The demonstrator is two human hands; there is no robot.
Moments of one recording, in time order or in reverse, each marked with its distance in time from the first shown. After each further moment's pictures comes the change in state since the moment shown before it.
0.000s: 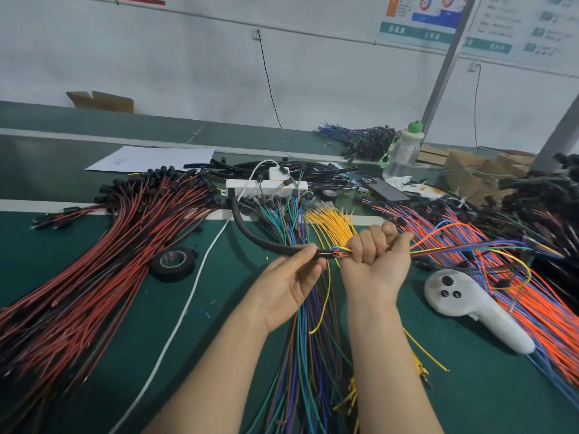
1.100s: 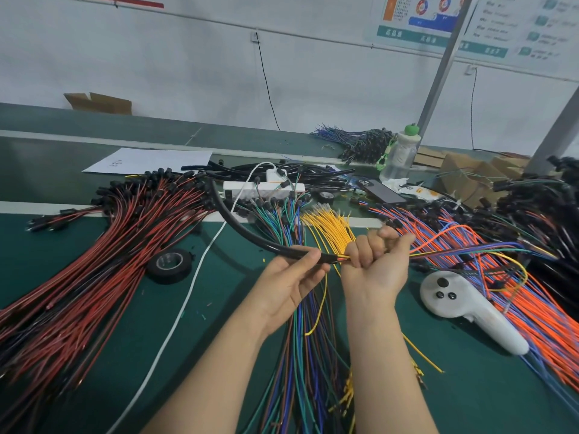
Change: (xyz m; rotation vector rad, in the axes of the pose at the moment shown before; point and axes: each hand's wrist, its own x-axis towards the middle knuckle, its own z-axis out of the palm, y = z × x) left_hand -0.002 -0.005 0.007 0.147 -0.037 0.108; right_hand -0.004 -0.003 0.002 -0.159 0.054 -0.083
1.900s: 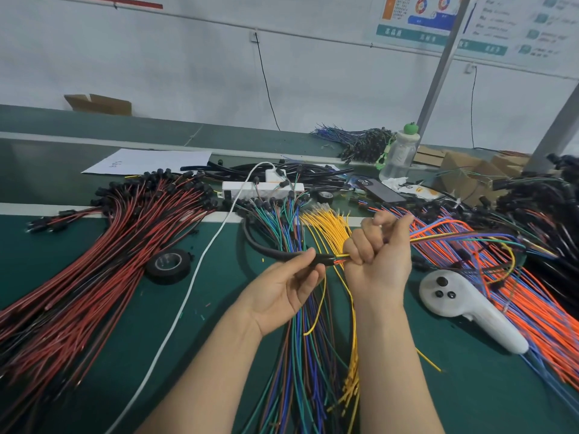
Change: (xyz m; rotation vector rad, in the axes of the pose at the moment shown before) left_hand -0.006 0.011 0.000 -0.173 0.007 -0.226; right_hand -0.001 -0.008 0.005 -0.077 -0.225 0.093
